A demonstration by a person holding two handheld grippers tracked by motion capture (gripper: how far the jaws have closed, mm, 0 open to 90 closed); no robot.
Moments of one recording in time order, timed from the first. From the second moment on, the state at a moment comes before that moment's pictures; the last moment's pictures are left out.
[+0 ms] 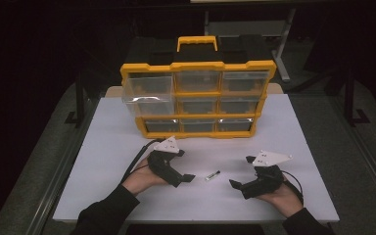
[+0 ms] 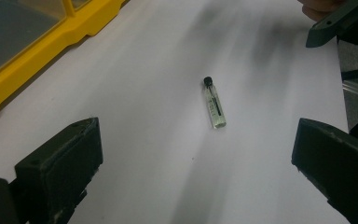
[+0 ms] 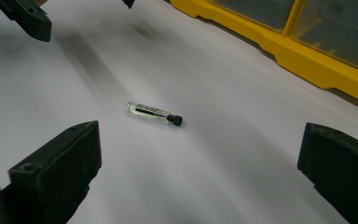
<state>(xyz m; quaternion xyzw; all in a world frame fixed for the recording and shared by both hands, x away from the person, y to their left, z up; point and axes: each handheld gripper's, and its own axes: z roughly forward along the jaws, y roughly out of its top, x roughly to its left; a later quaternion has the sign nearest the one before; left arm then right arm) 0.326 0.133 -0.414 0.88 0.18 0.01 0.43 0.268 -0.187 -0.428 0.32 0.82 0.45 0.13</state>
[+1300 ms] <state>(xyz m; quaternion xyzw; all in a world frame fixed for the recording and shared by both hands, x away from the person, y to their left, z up) 0.341 0.070 -0.424 0.90 0.14 0.01 0.41 0.268 -0.187 -0.429 0.32 0.82 0.45 0.13</state>
